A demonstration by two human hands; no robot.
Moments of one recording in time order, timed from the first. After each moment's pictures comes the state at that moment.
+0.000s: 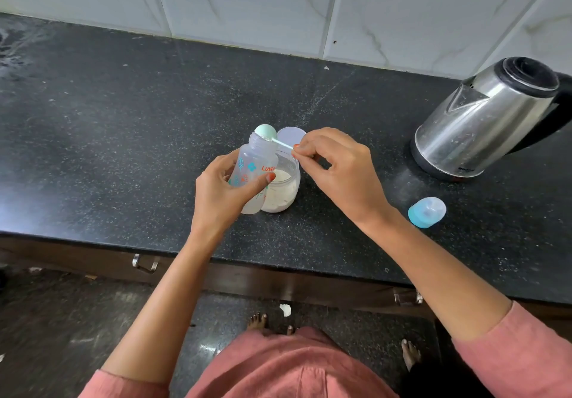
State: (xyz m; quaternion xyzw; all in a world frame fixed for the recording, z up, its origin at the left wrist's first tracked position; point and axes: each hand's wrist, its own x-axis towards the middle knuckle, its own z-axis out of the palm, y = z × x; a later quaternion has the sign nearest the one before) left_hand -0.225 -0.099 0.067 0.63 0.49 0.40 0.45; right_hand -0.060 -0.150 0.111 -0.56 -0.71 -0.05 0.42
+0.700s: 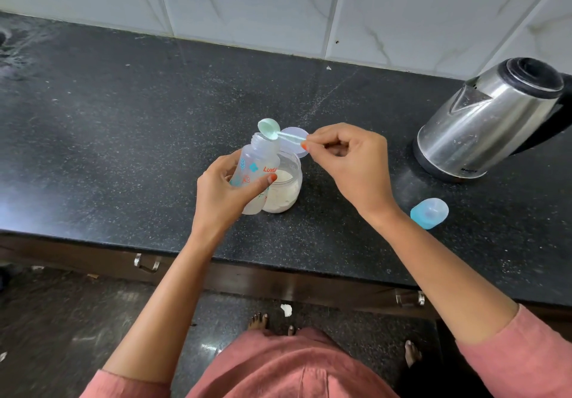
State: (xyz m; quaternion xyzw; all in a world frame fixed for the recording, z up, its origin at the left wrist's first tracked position) left_hand -0.226 -0.098 0.066 0.63 0.49 0.39 0.45; right_hand -0.059 -0.150 0.121 -0.60 -0.56 0.16 0.55
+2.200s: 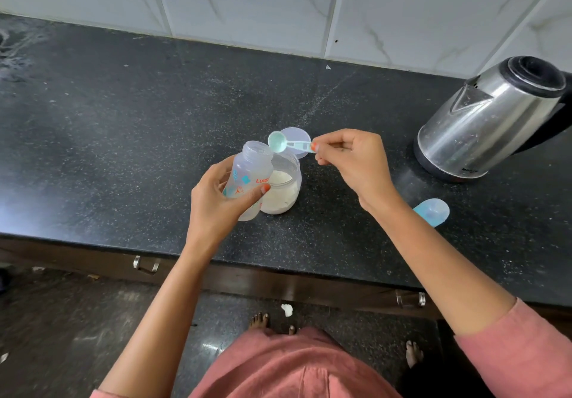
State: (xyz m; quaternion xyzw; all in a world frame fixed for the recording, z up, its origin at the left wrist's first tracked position) left_hand -0.234 -0.102 0.057 0.62 0.49 0.40 0.46; right_hand -0.041 -0.137 0.111 -0.69 -0.43 0.29 0.51
